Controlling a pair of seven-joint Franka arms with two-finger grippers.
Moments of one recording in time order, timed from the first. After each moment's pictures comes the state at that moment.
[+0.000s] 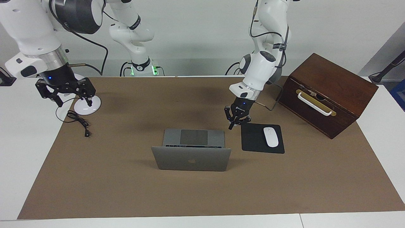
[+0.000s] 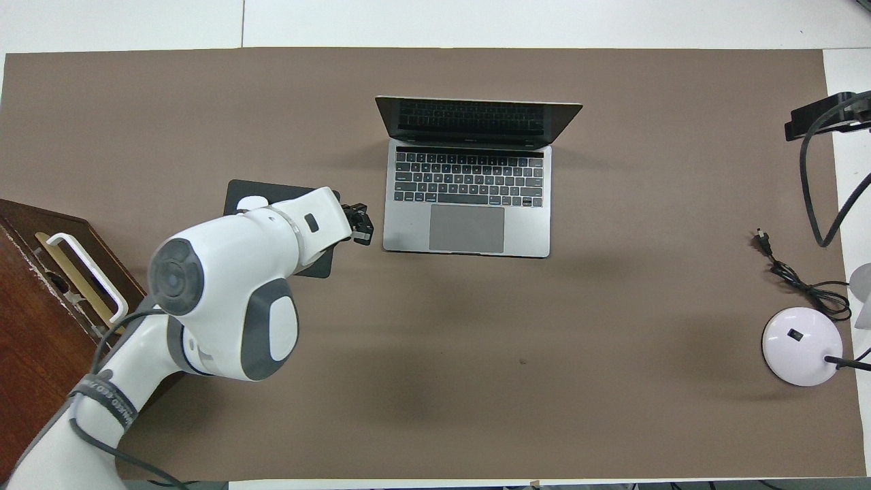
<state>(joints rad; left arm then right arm) -0.56 0.07 0.07 -2.18 -0.45 2.69 0.33 0.02 0.17 -0.09 -1.37 -0.01 1.64 -0.13</state>
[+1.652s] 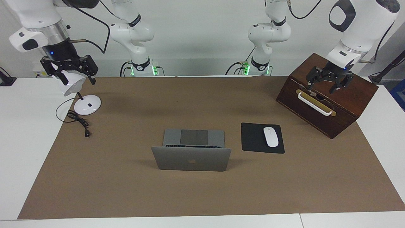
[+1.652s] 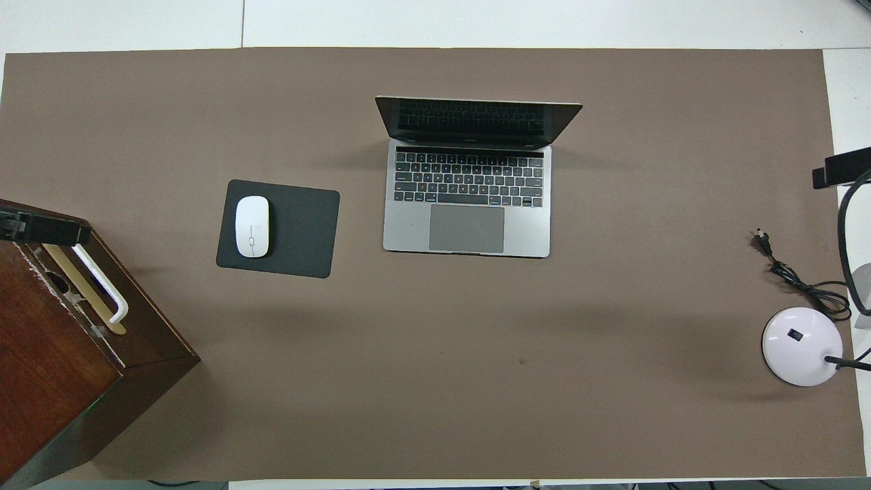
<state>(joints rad) -0.04 -0.10 0.08 -1.78 -0.03 1.72 0.30 0.02 0.00 -0.09 -1.49 0.00 1.58 -0.08</state>
